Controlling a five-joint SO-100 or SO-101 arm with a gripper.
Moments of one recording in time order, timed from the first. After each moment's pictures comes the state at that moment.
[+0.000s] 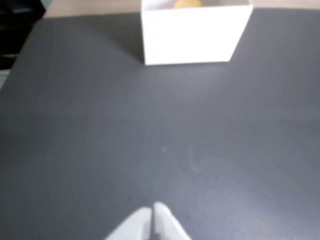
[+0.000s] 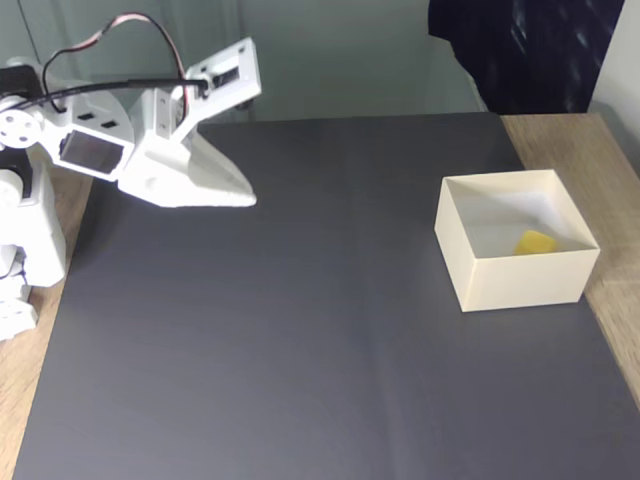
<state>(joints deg) 11.0 174.5 176.3 25.6 178.8</state>
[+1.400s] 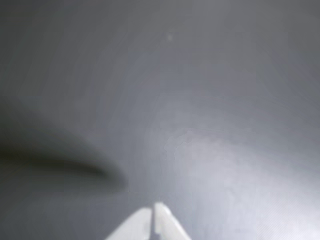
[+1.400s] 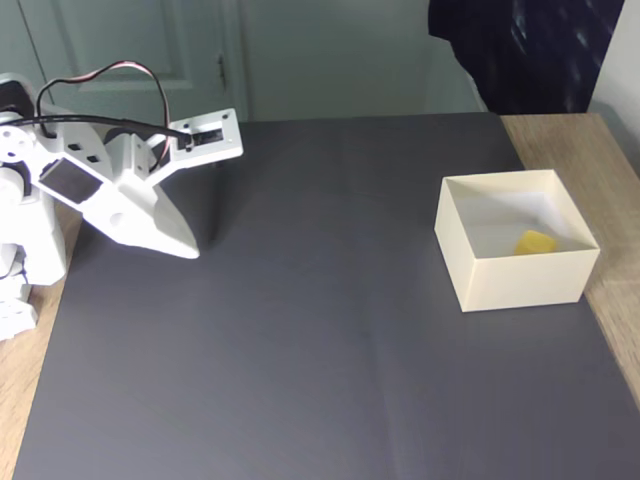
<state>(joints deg) 8.3 187.6 182.5 53.8 173.9</state>
